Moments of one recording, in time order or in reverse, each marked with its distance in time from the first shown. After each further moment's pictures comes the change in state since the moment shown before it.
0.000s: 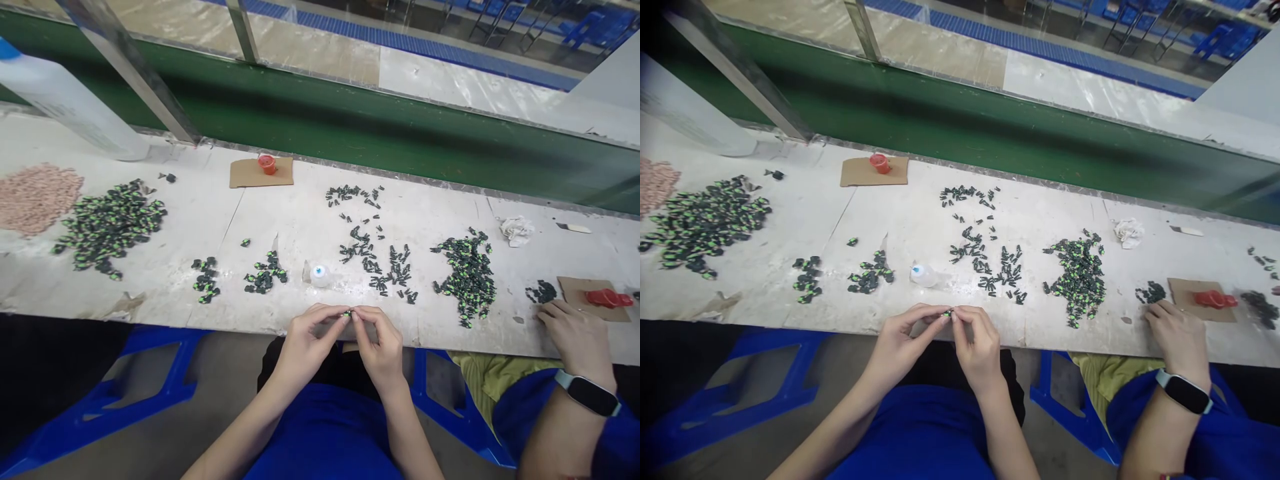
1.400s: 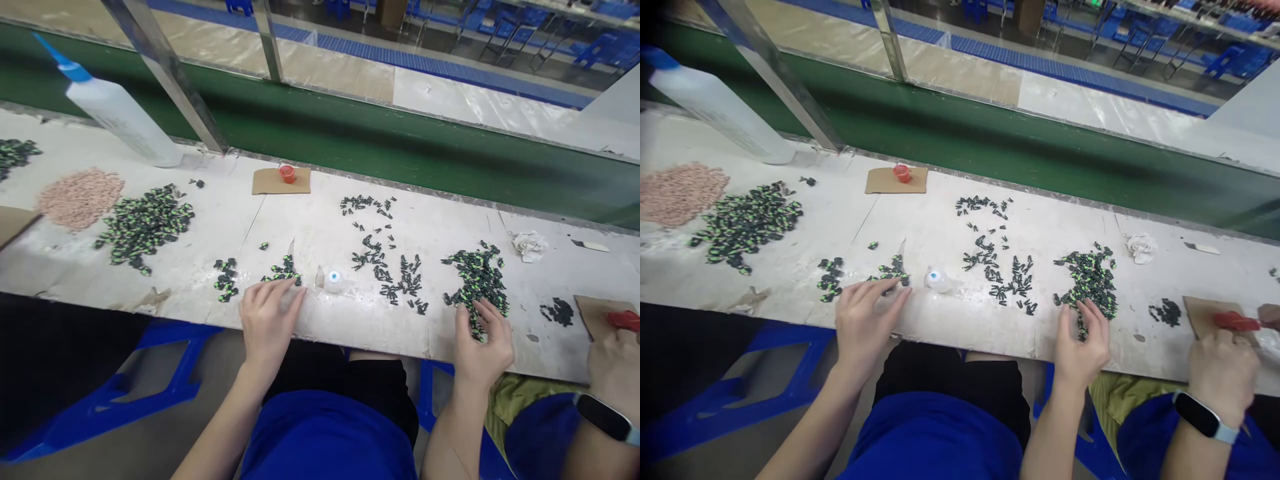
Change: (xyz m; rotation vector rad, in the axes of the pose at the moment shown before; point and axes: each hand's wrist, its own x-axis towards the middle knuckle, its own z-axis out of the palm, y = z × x) left_hand 0.017 -0.028 -0.053 0.837 0.562 0.360; right_hand 0.029 0.052 -0.094 -0.601 0.577 0.099
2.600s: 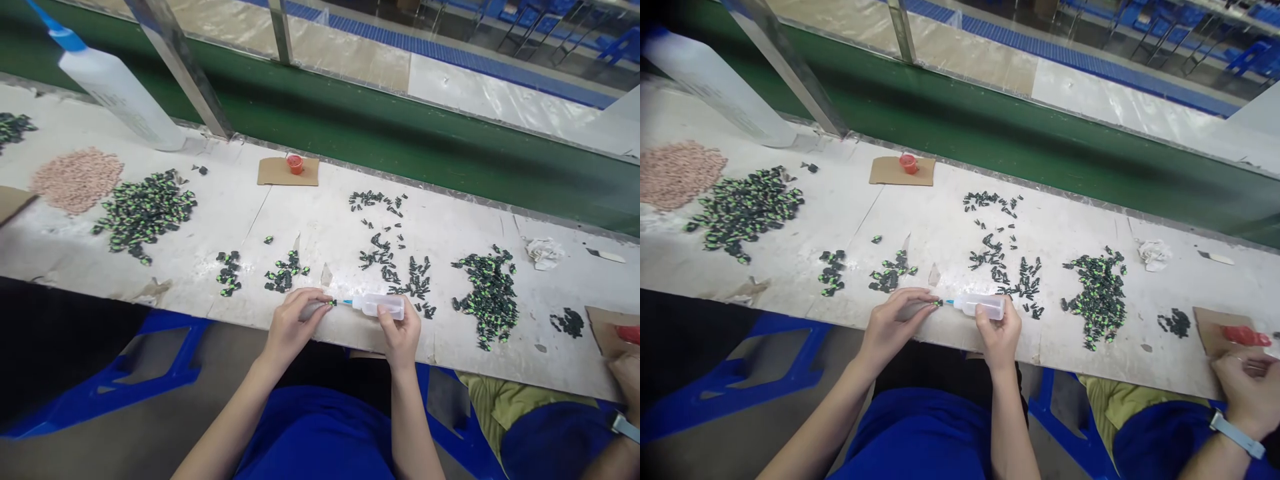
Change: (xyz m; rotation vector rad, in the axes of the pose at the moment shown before) left_hand -0.009 -0.003 0.014 -0.469 -0.302 0.007; right_hand -0.050 -0.084 0.051 0.637 -0.636 0.338
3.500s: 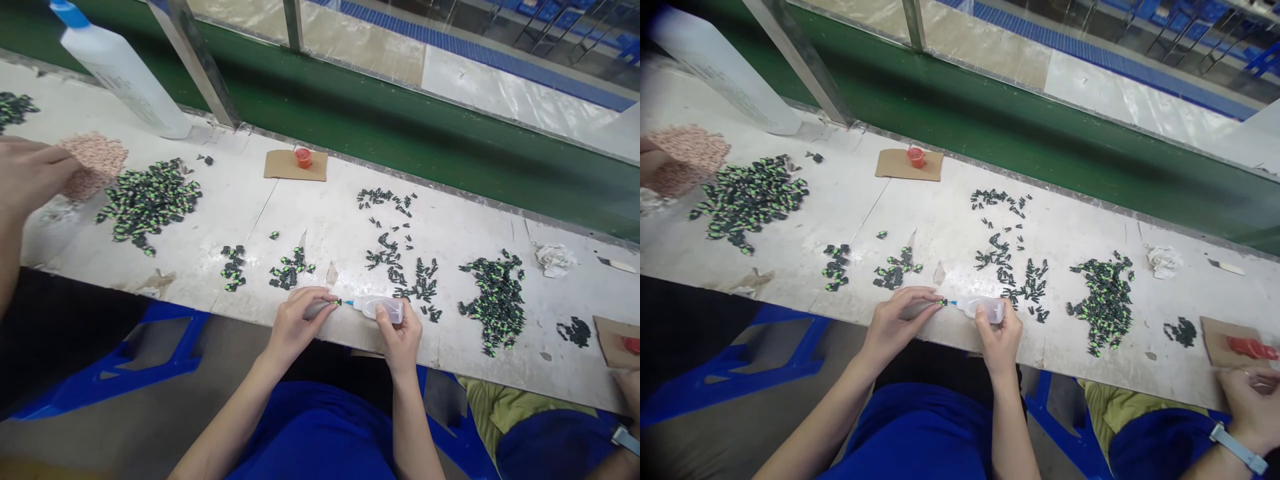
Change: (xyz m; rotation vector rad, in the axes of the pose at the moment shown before) left_hand 0.001 -0.001 -0.001 -0.014 -0.008 -0.035; right_hand -0.002 -0.002 0.005 -0.188 -0.032 0.030
